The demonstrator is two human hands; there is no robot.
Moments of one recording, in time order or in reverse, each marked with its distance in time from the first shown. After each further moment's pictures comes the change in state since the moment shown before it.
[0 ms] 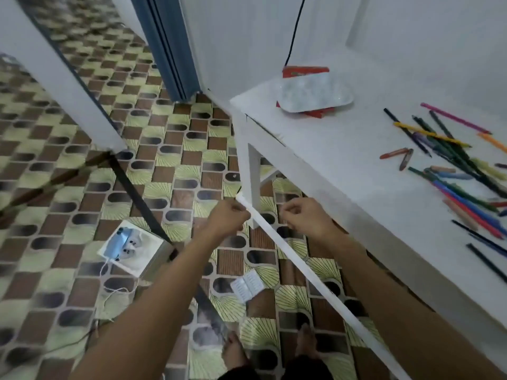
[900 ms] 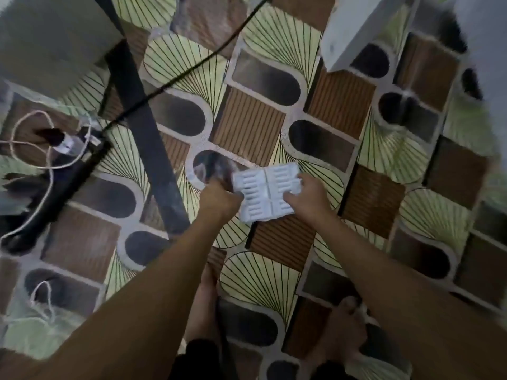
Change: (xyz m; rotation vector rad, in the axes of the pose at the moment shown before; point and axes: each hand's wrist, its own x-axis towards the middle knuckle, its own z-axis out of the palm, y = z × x) left_hand 0.289 -0.630 0.335 -0.087 0.145 -0.563; right_hand 0.258 0.573 0.460 -0.311 -0.275 0.271
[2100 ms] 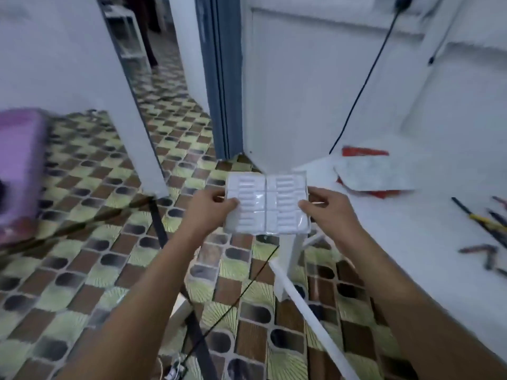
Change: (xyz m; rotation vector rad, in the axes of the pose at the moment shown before) left_hand -0.516 0.469 -0.529 -0.224 0.219 0.797; right_hand -0.490 -0.483 -0.534 0.544 0.458 -0.547
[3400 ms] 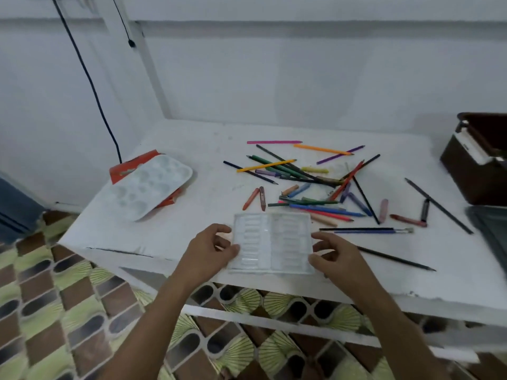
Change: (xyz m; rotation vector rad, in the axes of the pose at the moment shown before) left_hand -0.060 0.108 0.311 0.227 -0.964 0.351; right_hand -0.202 0.129 -0.244 0.044 0.679 0.453
